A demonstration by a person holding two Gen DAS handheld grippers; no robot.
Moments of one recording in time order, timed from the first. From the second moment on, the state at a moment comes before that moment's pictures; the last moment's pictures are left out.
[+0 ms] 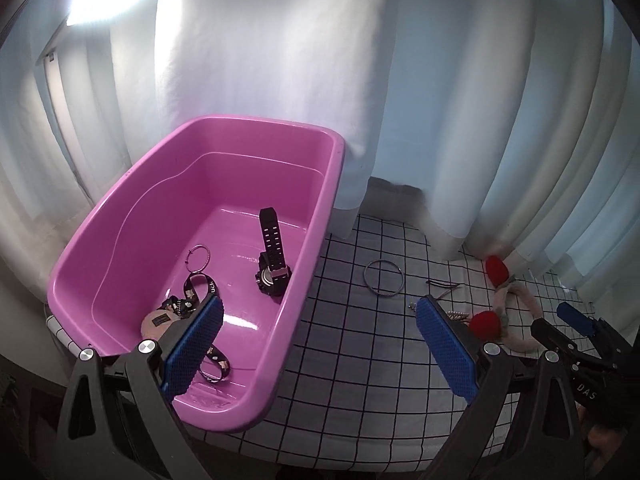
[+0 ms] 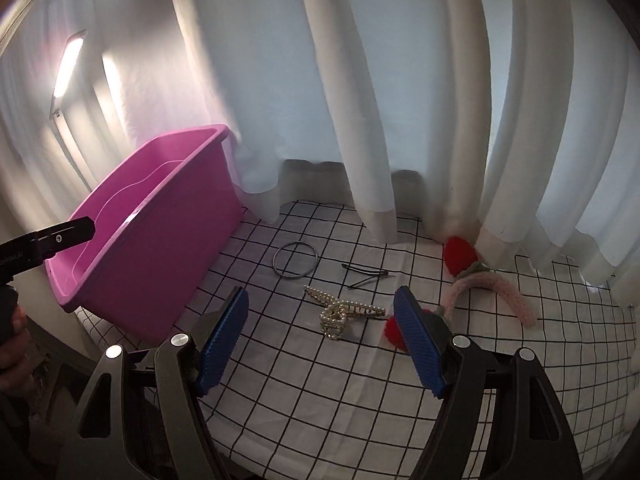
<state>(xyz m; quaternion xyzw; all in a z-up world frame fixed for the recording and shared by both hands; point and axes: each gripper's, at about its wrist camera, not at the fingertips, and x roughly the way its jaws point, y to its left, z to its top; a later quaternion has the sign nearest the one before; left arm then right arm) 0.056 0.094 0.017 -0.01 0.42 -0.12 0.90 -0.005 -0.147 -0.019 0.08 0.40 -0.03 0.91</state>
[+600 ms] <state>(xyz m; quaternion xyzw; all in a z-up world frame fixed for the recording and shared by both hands) 0.066 -0.049 -0.104 0.06 0.47 -0.19 0.86 -0.024 -0.243 -0.126 0.09 0.47 -0.09 0.87</state>
